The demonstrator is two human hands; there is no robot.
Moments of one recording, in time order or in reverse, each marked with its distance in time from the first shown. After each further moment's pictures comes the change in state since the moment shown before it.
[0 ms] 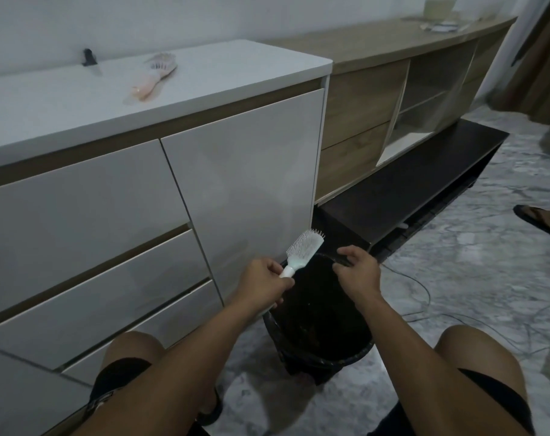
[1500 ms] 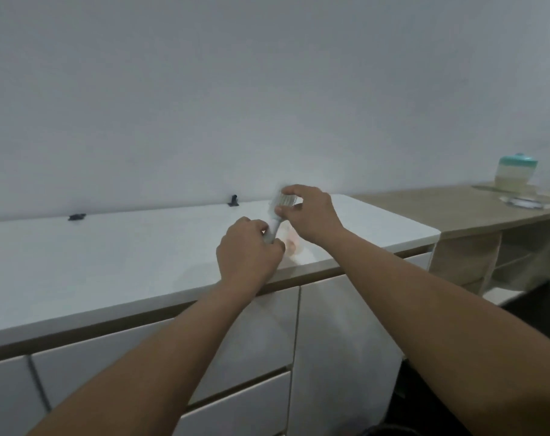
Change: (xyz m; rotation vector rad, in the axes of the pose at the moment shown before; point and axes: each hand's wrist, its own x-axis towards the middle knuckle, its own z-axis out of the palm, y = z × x) left_hand 0.007 0.157 -0.298 0.367 0.888 0.428; right_hand -0.027 -0.421 0.174 -0.164 -0.231 -0.912
